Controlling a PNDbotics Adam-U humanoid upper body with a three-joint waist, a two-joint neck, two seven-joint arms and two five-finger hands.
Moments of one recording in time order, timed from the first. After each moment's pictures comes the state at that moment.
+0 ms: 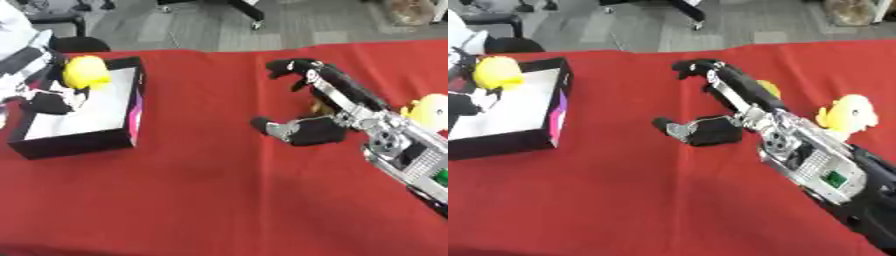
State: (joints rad) left arm -0.75 0.70 -0.46 -1.29 -0.37 0.21 -0.15; right arm -0.48 -0.73 0.56 -1.99 0.20 0.34 -0.06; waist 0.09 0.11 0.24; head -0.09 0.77
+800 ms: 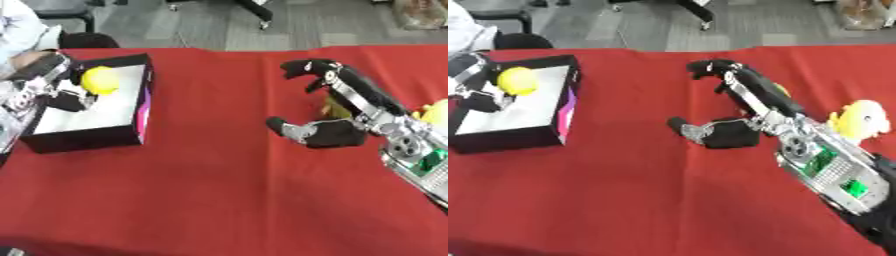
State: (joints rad) left arm -0.84 0.55 -0.35 -0.93 -0.64 0.03 -0.16; right arm -0.48 -0.73 0.56 -1.99 0.20 0.31 -0.05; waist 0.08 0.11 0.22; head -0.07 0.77
